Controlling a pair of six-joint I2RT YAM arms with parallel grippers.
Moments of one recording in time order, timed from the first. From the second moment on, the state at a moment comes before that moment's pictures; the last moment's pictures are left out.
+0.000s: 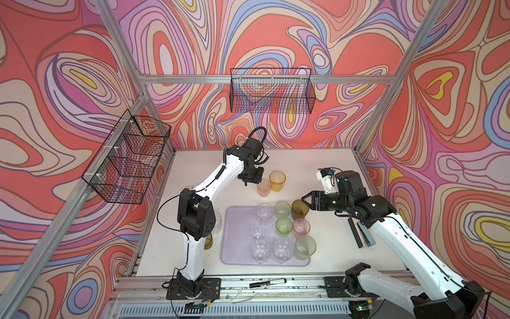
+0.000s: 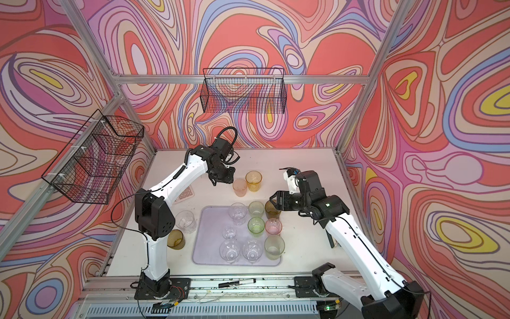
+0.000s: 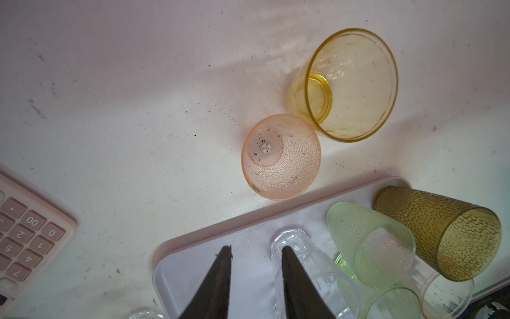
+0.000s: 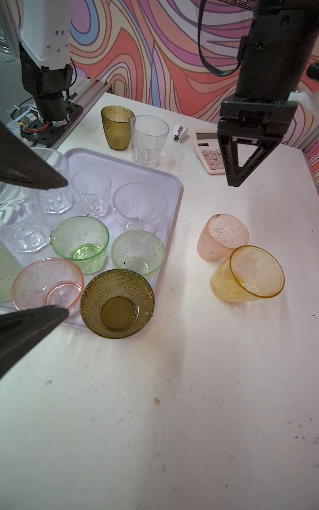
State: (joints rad) left arm -0.50 2.04 1.99 -1.16 0.08 -0.27; right arm 0.38 1.05 1.06 -0.78 -0.30 0.40
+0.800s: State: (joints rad) left arm -0.48 2.18 2.06 -1.14 0.09 -0.31; right arm 0.38 1.05 1.06 -0.80 -0.30 0.40
